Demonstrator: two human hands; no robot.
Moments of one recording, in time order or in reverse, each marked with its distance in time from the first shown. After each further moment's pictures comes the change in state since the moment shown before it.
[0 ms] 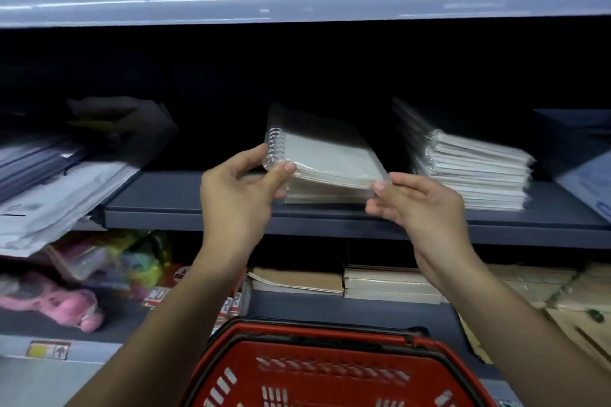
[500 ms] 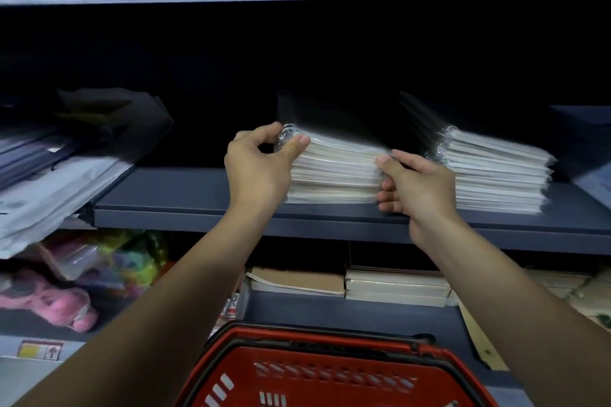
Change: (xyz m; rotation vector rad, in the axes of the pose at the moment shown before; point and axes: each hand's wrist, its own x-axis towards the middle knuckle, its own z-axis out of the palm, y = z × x) left_hand 0.051 -0.017 0.036 0.131 0.072 0.070; right_hand 0.065 0.019 0.016 -0.070 0.091 0.027
